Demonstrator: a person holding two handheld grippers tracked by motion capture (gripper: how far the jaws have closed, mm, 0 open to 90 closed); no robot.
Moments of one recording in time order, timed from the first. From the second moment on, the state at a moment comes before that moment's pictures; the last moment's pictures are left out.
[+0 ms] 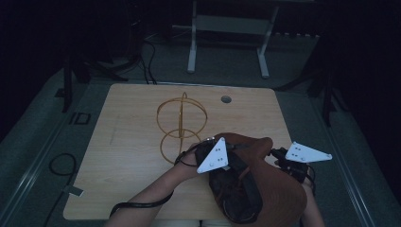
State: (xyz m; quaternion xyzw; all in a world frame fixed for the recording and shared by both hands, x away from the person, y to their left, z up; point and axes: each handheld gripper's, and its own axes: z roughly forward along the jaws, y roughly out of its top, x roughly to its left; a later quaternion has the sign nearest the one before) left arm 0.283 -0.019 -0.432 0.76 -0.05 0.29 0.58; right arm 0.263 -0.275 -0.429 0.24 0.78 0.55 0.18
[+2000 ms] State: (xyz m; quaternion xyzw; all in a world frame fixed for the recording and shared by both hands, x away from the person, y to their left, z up) left arm 0.260 0.063 -0.414 0.81 0.12 0.25 0.52; right arm 0.302 -0.300 -0.368 0.30 0.72 0.59 0.22
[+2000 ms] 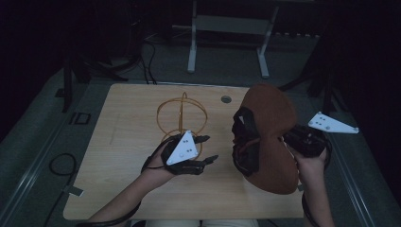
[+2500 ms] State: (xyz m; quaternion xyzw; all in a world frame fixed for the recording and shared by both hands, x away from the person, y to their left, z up) left arm 0.244 0.132 -0.454 0.80 0.20 0.24 0.51; right arm 0.341 -0.287 -0.344 0.32 0.69 0.60 0.22
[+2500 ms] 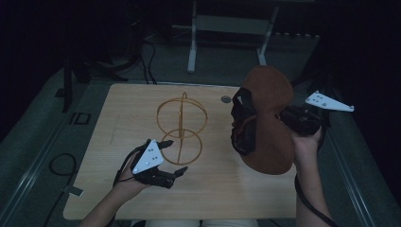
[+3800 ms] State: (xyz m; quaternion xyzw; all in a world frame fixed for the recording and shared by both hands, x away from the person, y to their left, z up) left arm 0.240 0.269 -0.576 0.73 0.45 0.28 0.43; right arm 0.401 -0.163 -0.313 0.30 0.71 0.61 0.18
